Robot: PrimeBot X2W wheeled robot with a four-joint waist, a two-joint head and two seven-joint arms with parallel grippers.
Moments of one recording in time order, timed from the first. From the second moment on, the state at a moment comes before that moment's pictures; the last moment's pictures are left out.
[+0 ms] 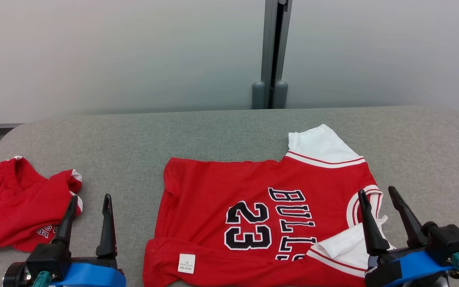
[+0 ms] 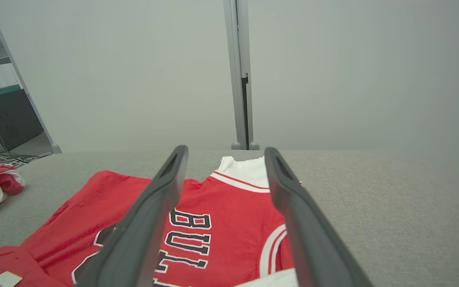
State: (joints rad) left arm 0.01 0.26 -0.18 0.15 -0.32 0.05 -0.26; right arm 0.01 -0.05 0.00 0.06 0.17 0.13 -0.14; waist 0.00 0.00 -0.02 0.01
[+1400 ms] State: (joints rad) left arm -0.28 0.32 -0.20 0.30 -0.37 -0.04 -0.17; right arm -0.22 -0.10 -0.03 0.13 0.11 0.13 -0.05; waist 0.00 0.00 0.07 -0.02
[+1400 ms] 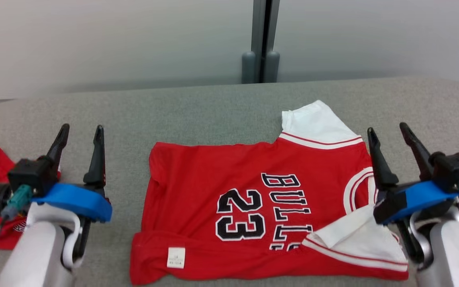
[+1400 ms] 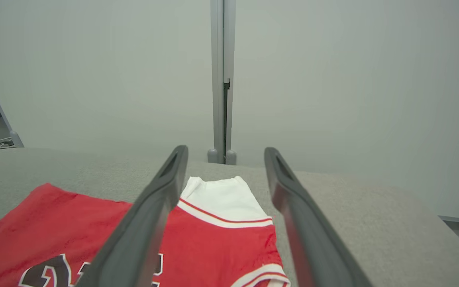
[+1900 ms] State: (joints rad) left arm -0.73 0.33 -0.35 0.56 -0.48 -0.12 0.05; right arm -0.76 -0.18 0.04 0.49 0.11 0.13 -0.01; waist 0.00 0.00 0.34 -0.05
